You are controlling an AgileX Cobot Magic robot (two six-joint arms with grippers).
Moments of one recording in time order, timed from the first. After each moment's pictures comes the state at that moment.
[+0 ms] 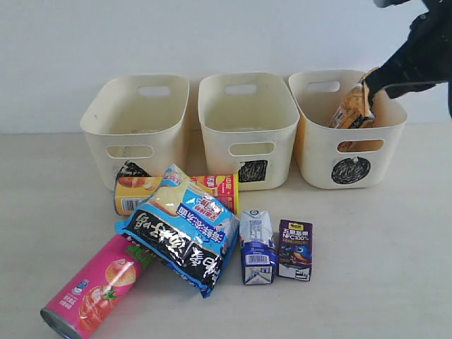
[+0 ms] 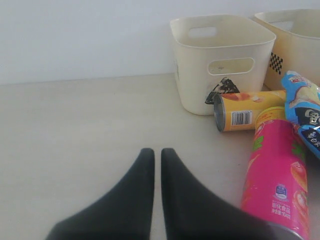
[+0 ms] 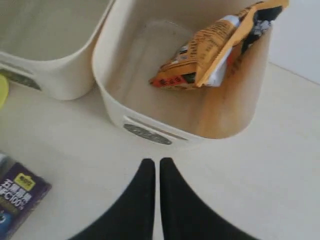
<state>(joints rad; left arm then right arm) -0.04 0.00 0.00 0.01 0.28 0.03 0.16 1.56 -1.37 0.09 0.75 -0.40</state>
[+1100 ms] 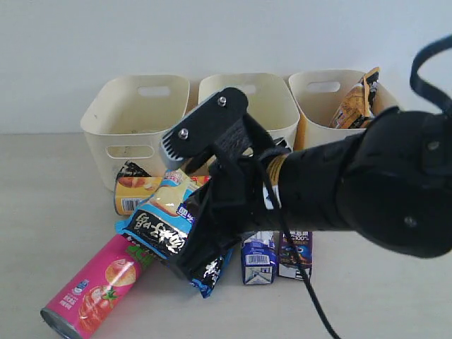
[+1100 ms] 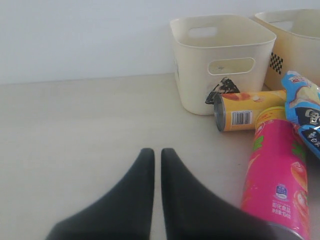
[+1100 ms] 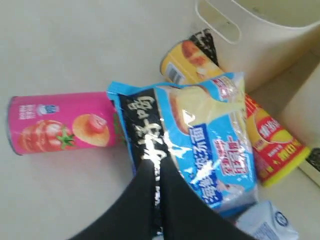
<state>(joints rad) -0.04 0.00 0.00 0.01 0.28 0.03 0.89 1.49 -0.87 -0.20 0.05 0.03</state>
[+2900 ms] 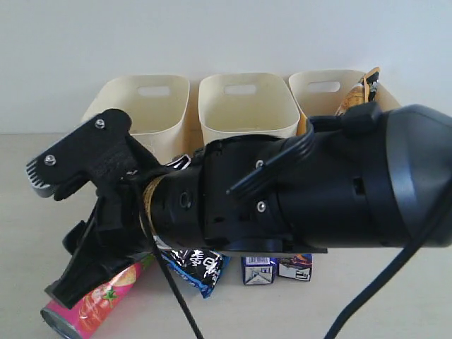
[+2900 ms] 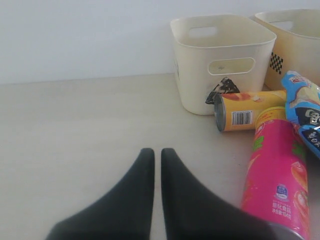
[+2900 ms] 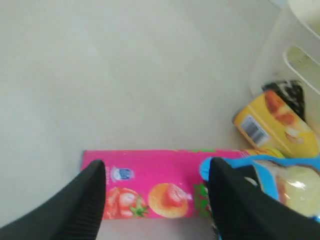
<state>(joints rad) -0.04 0.00 0.00 0.01 0.28 0.03 1.07 1.72 -1.12 -0.82 0.06 0.71</state>
